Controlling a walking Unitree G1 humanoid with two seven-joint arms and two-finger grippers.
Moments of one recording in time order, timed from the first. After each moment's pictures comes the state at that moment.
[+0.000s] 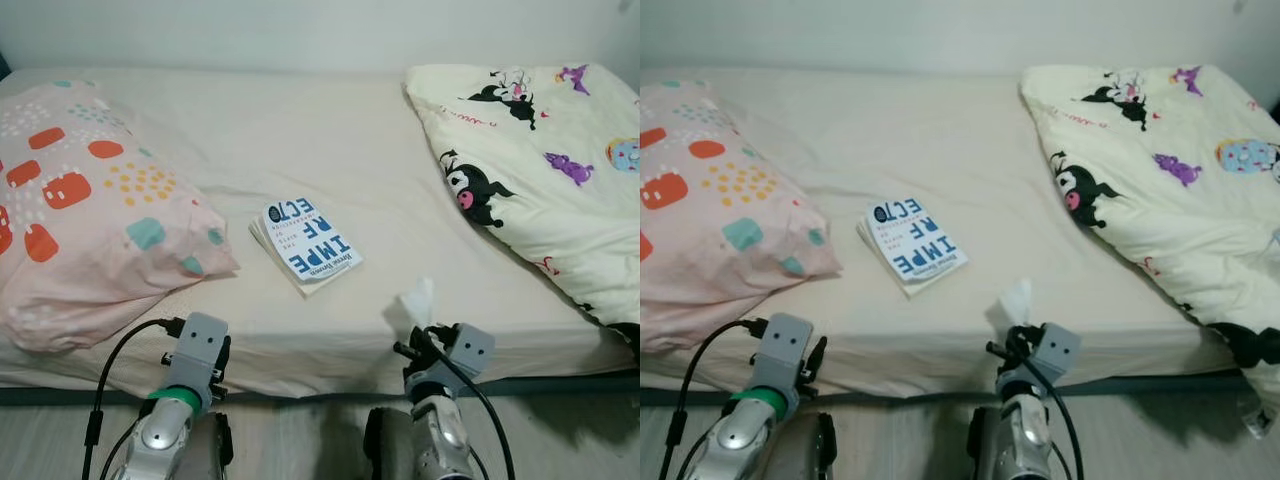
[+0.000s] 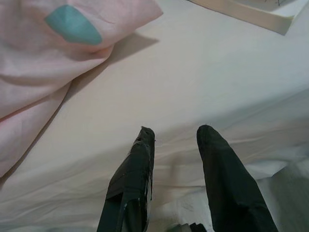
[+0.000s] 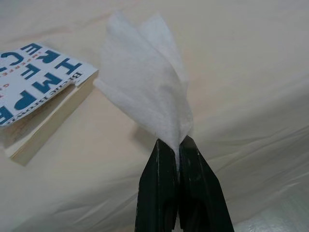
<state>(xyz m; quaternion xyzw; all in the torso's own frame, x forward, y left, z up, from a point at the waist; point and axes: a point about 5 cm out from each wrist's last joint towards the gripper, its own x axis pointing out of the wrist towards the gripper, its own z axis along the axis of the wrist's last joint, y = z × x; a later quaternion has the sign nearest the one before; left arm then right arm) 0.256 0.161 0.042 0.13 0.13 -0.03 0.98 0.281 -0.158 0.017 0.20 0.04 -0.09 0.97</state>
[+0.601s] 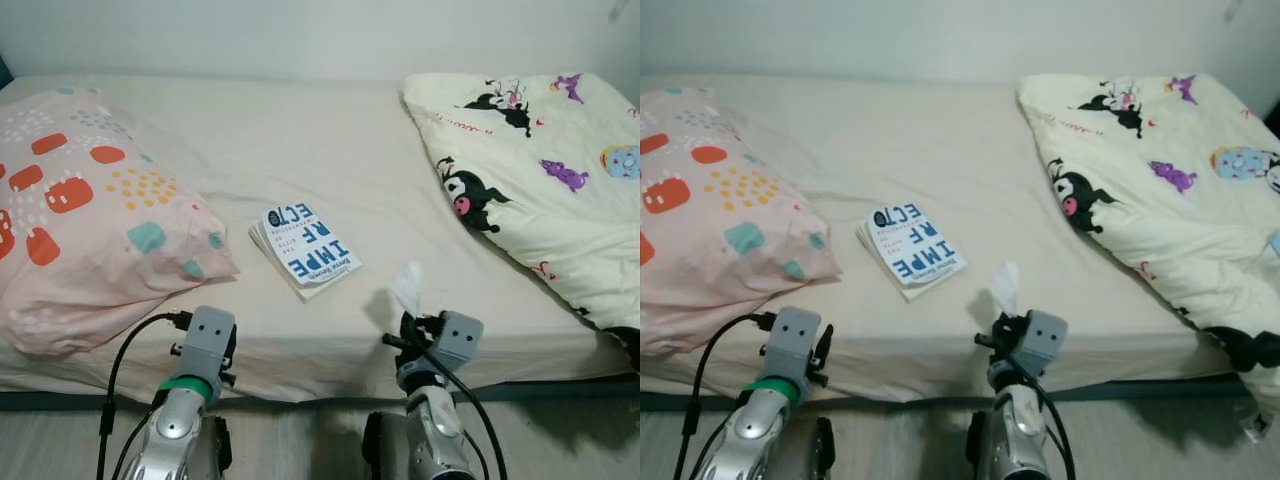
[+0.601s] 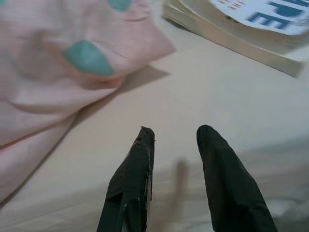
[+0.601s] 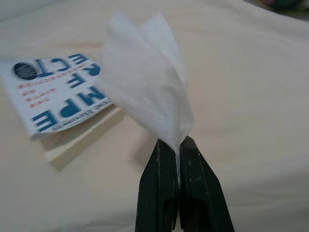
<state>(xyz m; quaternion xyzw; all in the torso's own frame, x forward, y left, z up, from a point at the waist) 0.279 0.156 0.047 0.11 0.09 0.00 0.99 0.294 -0.141 0.038 0.13 0.00 -0.01 0.99</state>
